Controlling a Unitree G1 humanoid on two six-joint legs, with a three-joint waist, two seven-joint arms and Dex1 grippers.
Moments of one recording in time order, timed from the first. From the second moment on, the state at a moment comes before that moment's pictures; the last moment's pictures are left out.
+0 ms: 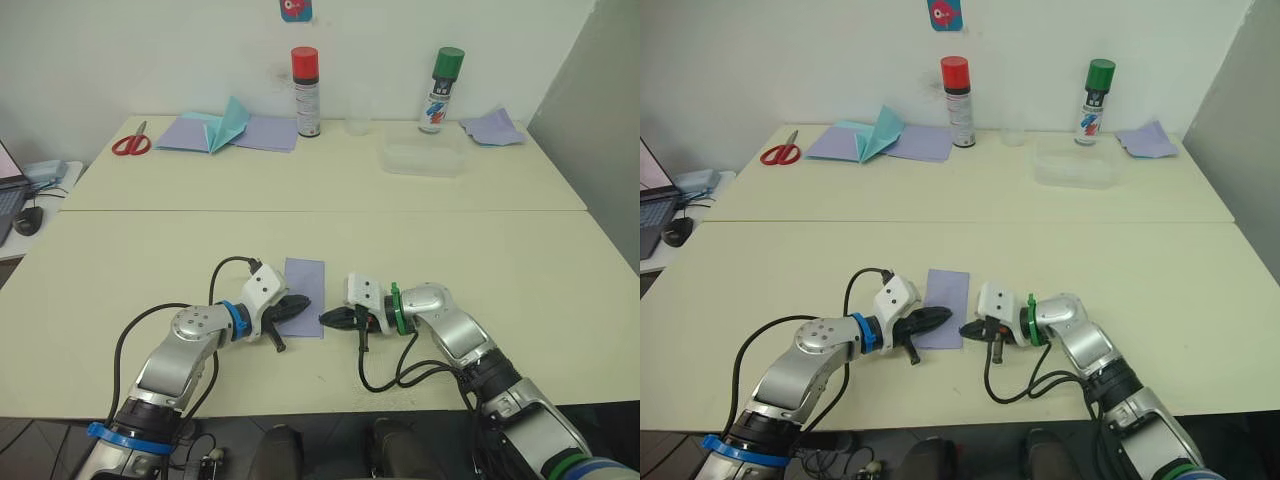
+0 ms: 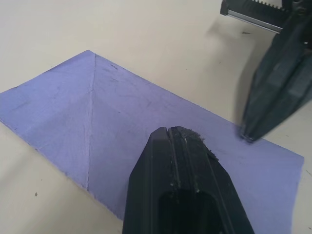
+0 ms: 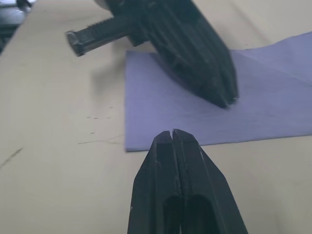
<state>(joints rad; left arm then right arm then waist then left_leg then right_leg) -0.21 0.55 -0.15 -0.07 -0.20 0.38 -0.82 -0.51 -0.27 0.44 0.22 0.02 0.22 1.10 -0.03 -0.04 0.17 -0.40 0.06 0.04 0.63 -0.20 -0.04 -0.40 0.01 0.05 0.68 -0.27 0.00</state>
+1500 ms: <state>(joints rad) -0.17 0.61 -0.17 -0.09 -0.19 0.36 -0.87 -0.92 -0.07 0.31 0.94 -0.07 0.02 0.68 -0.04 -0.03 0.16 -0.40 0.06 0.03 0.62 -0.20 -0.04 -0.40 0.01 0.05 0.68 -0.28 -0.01</state>
